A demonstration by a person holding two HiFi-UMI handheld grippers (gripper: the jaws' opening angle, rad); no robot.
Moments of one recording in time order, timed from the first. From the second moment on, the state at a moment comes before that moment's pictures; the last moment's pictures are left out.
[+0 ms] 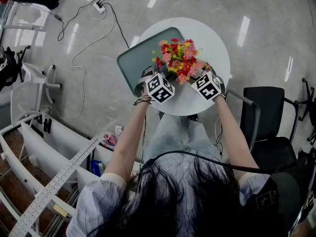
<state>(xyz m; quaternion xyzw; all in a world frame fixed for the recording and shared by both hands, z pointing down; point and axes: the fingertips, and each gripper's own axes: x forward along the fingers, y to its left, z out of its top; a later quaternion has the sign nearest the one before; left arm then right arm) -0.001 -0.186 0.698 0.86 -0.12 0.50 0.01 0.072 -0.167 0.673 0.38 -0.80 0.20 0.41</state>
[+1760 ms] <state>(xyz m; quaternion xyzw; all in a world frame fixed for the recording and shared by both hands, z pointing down) -0.009 -0.062 0.497 0.90 -0.36 0.22 0.14 0.092 -0.041 0.488 0.45 -0.86 0.12 0.20</state>
